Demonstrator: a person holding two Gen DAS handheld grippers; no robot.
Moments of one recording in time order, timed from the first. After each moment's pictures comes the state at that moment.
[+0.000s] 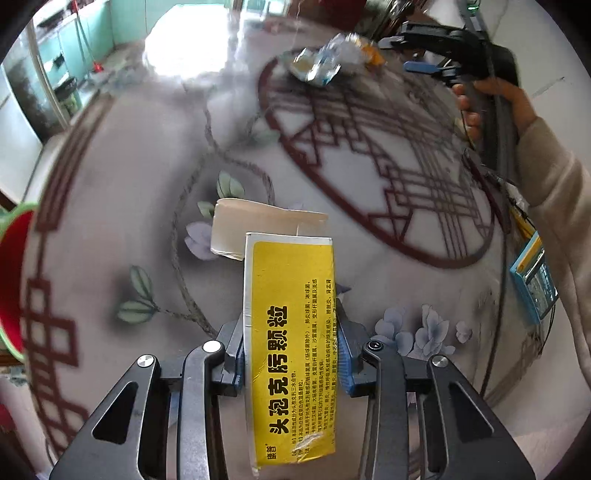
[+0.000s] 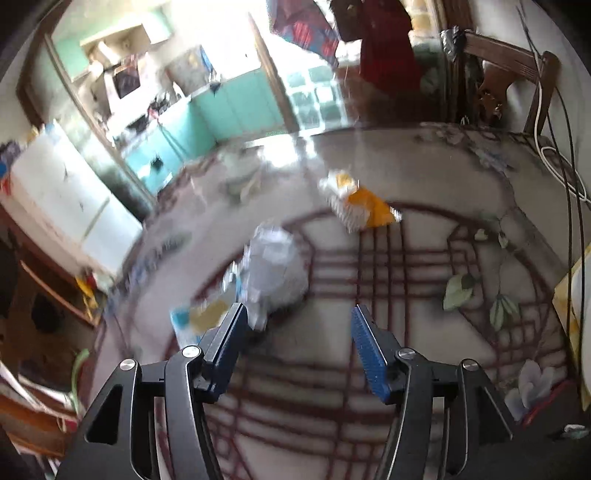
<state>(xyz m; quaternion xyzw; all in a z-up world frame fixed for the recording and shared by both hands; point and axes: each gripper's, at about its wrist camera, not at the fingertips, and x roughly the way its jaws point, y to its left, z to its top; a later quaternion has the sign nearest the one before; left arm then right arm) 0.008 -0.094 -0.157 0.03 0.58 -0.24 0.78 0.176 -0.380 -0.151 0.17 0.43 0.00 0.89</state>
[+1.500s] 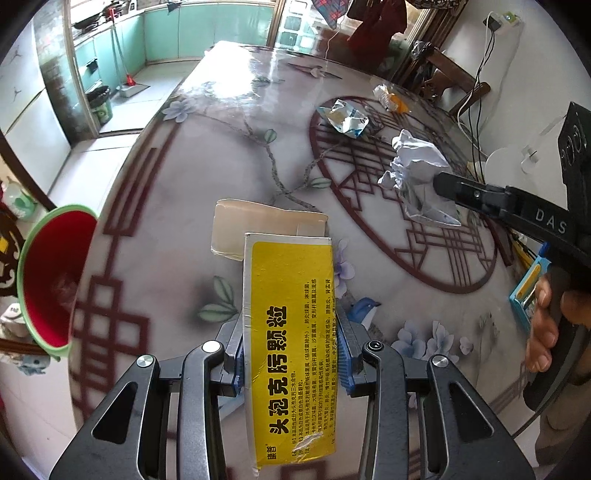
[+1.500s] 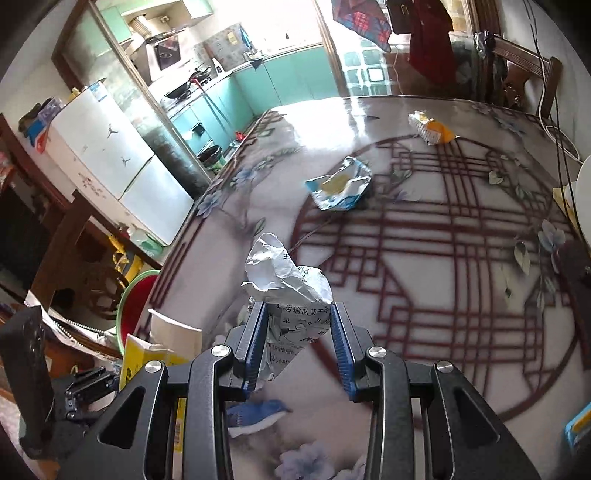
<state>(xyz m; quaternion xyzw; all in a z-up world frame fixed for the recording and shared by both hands) 0.009 -0.035 -0.123 0.00 0.54 -0.20 0.82 -0.003 -0.220 -0.121 0.15 0.46 0.05 0.87</state>
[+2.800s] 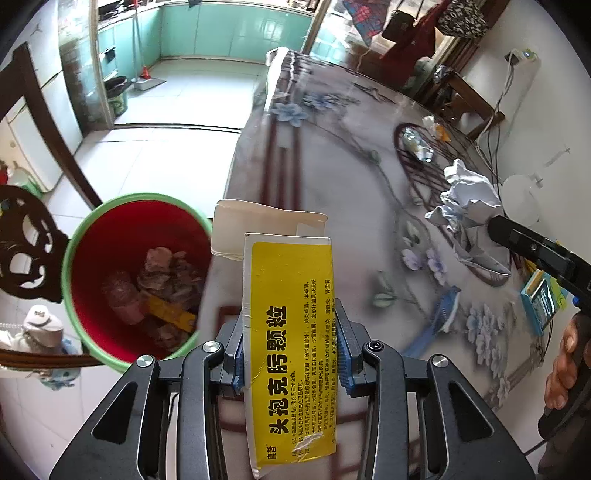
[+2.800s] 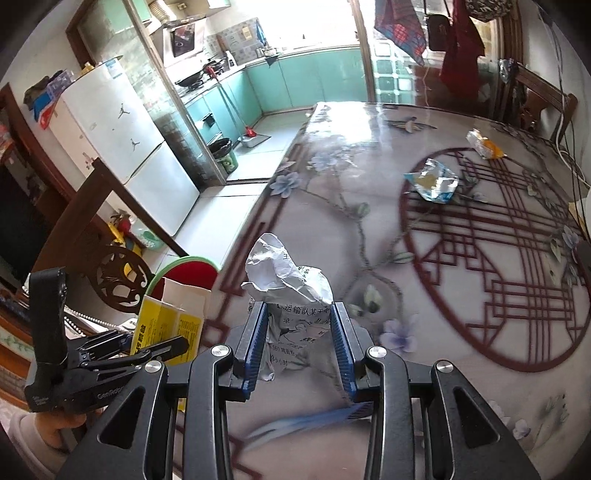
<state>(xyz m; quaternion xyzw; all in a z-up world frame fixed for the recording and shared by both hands) 0.050 0.123 -0.133 -0.03 0.54 -0.21 0.82 -0.008 -0.043 -0.093 0.11 0.46 0.05 0.88</state>
